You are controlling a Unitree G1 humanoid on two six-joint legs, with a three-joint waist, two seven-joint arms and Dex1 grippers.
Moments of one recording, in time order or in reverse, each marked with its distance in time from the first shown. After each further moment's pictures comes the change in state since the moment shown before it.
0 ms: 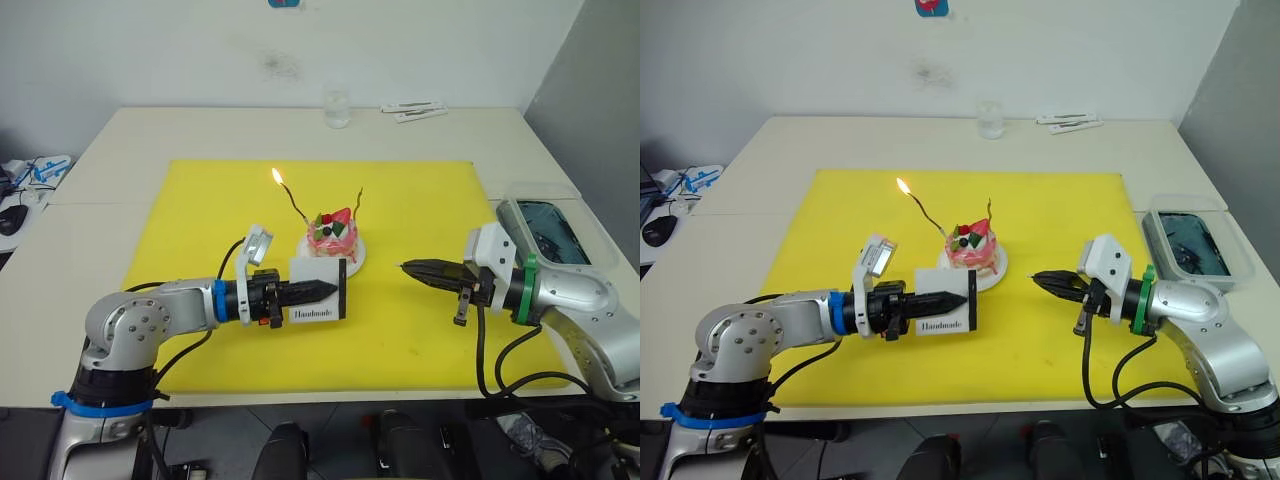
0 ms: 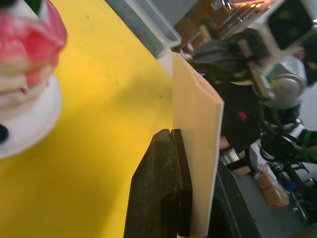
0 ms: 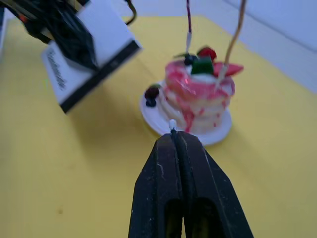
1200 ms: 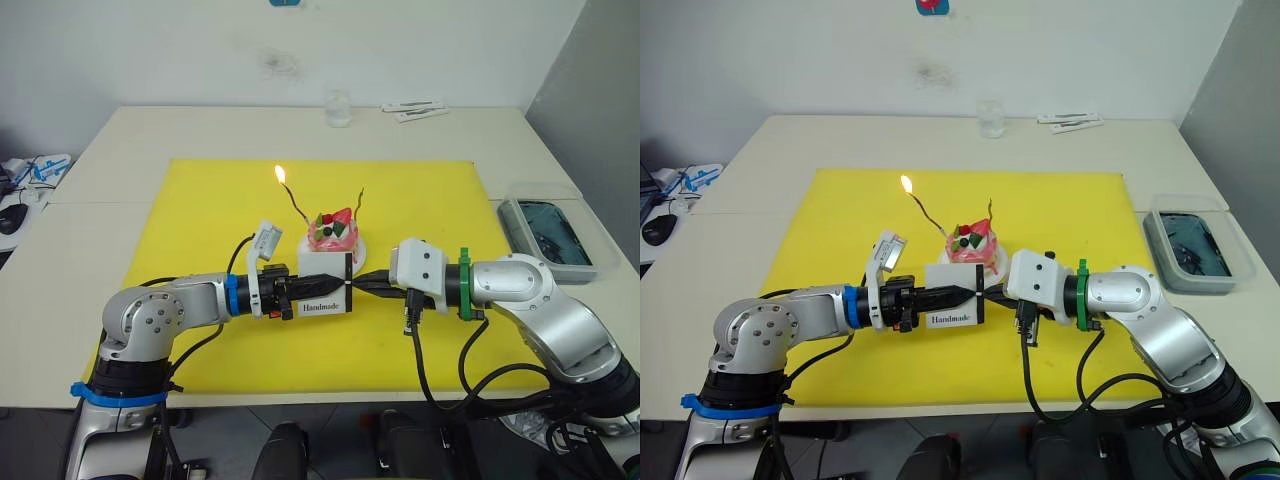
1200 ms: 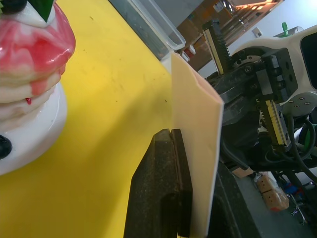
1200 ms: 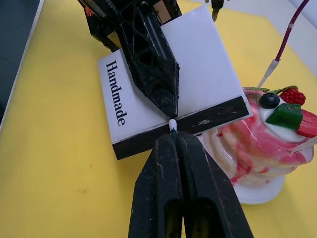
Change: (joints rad) left arm -0.016 -0.027 -0.020 0.017 0.035 0.003 -0.004; right arm -0.185 0.050 0.303 0.017 -0.182 0.041 -0.016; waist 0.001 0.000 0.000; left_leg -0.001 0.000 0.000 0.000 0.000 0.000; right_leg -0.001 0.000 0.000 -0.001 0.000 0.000
